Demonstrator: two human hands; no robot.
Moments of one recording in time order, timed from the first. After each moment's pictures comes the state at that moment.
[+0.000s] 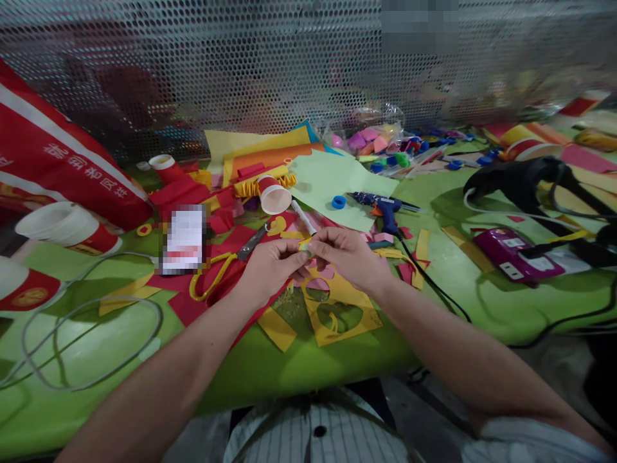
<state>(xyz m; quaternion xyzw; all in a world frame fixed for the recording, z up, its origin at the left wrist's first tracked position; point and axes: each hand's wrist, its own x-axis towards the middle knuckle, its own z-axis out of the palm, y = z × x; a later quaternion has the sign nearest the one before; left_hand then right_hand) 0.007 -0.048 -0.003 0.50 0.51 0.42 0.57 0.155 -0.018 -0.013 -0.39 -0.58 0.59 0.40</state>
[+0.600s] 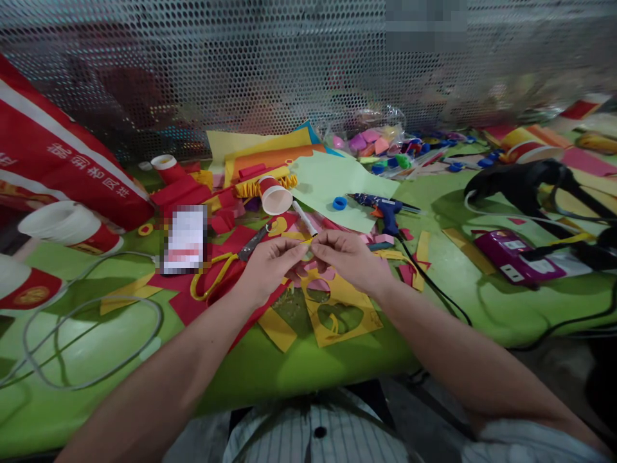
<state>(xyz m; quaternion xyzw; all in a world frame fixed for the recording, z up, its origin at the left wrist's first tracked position) 0.004 -0.045 -0.007 0.47 0.49 0.44 0.59 0.155 -0.021 -0.012 -0.41 -0.59 0.59 0.38</state>
